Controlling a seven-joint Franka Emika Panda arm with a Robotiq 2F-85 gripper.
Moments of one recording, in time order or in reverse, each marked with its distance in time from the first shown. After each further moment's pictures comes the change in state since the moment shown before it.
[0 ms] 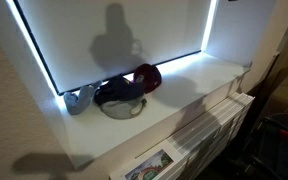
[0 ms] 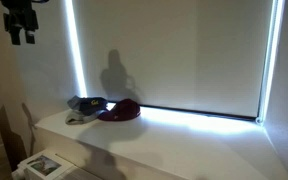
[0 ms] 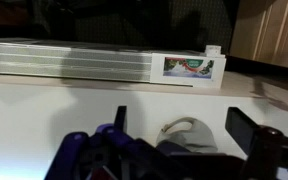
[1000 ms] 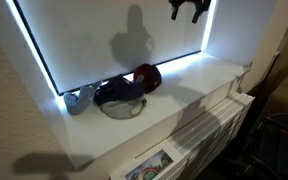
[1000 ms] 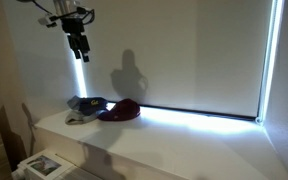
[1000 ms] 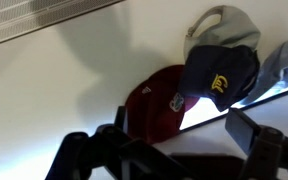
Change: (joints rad) arm -0.112 0.262 -0.096 0.007 -0.013 0.514 0.146
